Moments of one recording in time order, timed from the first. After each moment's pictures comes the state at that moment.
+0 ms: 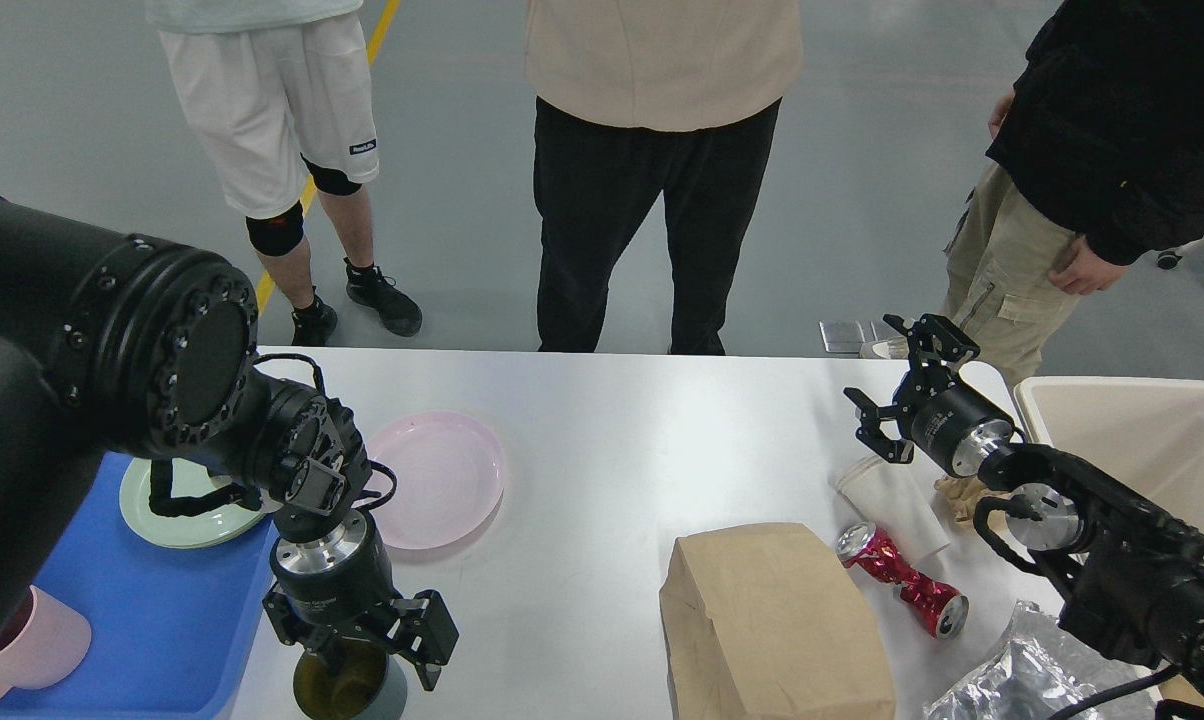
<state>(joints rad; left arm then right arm) -1.73 -0.12 1.53 -1.32 0.02 -0.63 -0.39 0.65 -0.28 0.64 0.46 -0.21 0.43 0.21</state>
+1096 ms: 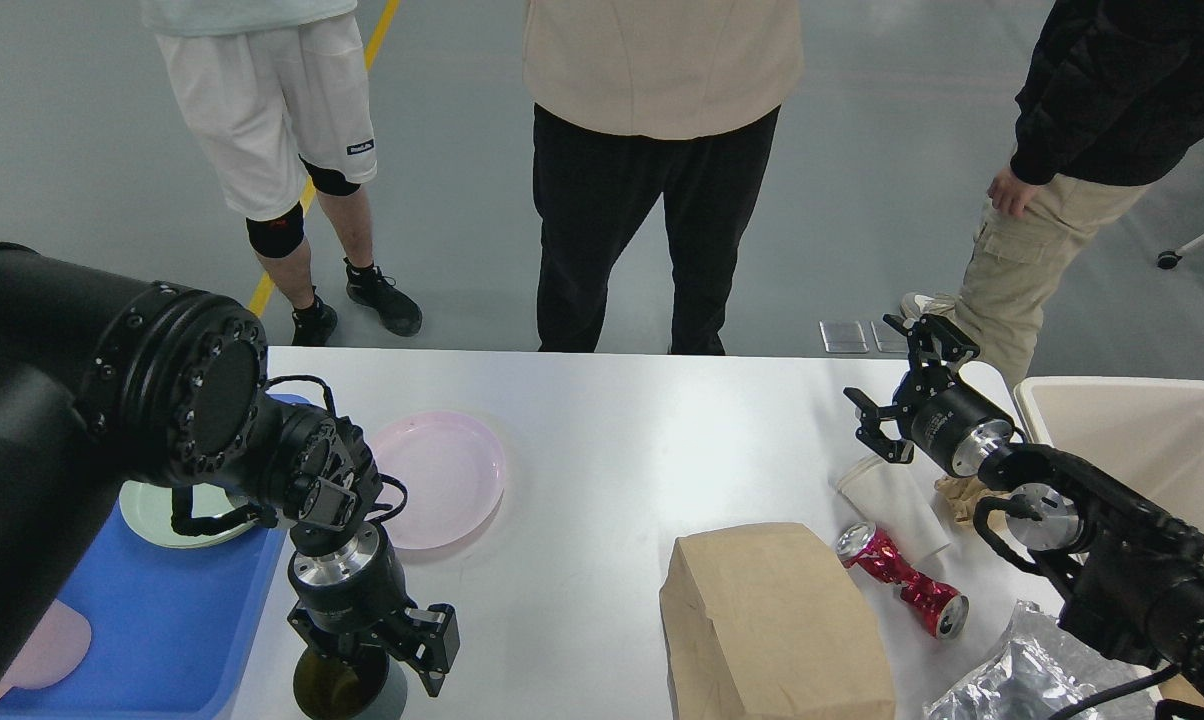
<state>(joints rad) -1.62 -0.12 1.52 -1.23 0.02 -0.62 -0.39 0.65 -0.28 0.64 0.46 -0.21 0.43 0.21</state>
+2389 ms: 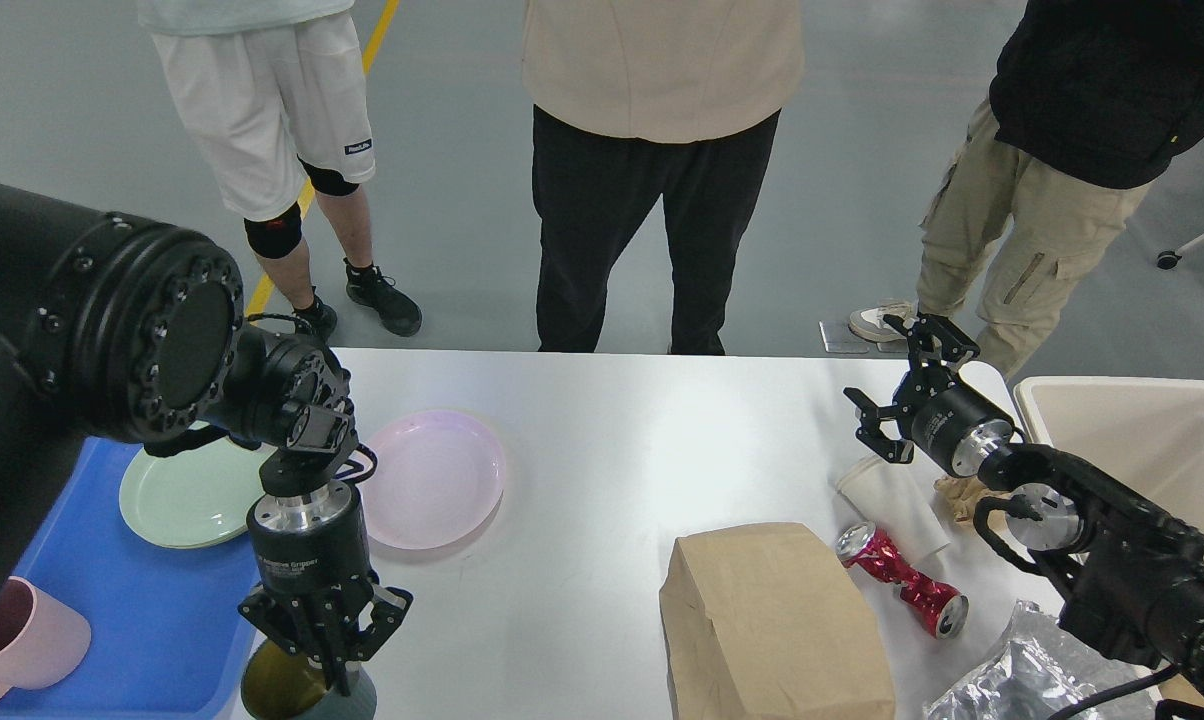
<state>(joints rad) -1.78 -0.11 1.55 -1.24 0.02 -0.96 -0.33 0.65 -0.28 0.64 0.46 -0.21 0.43 0.21</state>
